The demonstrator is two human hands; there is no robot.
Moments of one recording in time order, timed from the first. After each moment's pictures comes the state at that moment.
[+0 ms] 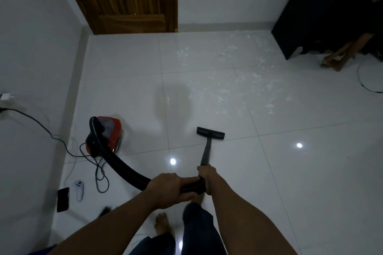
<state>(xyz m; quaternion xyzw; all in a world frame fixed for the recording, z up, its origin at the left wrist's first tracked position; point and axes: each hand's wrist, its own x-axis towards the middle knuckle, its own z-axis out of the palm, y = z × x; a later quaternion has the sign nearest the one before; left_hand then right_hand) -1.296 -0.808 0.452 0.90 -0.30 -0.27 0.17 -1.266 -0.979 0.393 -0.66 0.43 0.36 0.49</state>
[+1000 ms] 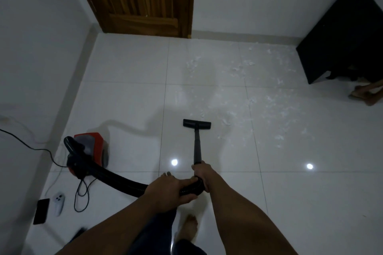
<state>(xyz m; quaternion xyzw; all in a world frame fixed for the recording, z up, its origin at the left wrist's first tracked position) -1.076 -0.908 0.436 0.91 -0.20 -0.26 0.24 -1.007 -1.065 0.357 -0.72 0.30 0.42 0.46</state>
